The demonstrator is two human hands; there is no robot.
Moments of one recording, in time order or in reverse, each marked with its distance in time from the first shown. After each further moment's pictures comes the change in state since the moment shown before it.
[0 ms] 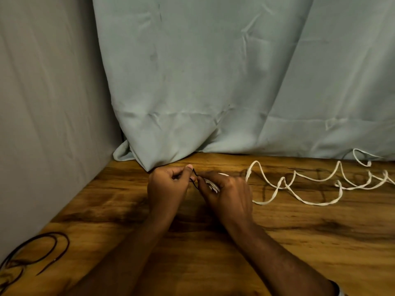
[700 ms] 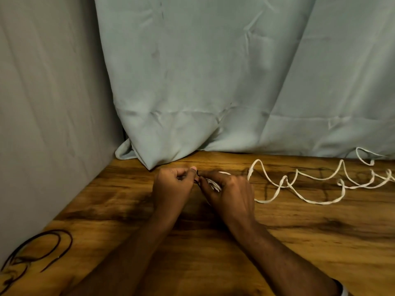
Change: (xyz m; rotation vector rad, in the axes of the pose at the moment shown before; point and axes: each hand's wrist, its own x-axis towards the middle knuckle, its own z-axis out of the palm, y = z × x) left_hand -0.001 -0.004 0.004 -0.024 -0.067 -0.058; right_hand -0.001 0.002 0.001 -0.056 -0.041 0.002
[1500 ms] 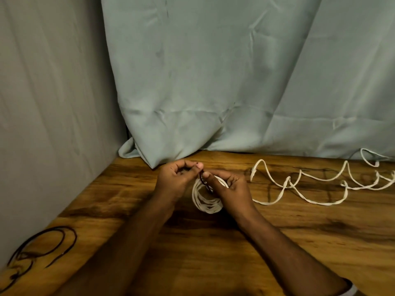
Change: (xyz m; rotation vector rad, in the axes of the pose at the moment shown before) left_hand 0.016 -0.002 -0.007 -0.369 -0.211 -0.101; right_hand 0.003 0.000 0.000 1.003 -0.209 0.329
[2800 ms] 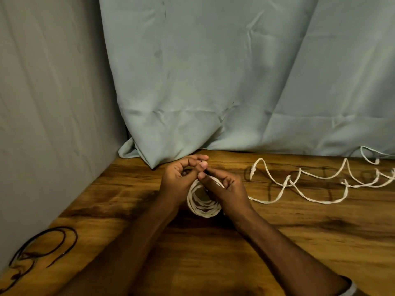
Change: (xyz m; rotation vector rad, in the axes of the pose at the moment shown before) left_hand 0.000 -0.006 0.010 -0.201 -0.124 0.138; right_hand -0.005 -0.001 0.005 0.183 -0.066 0.014
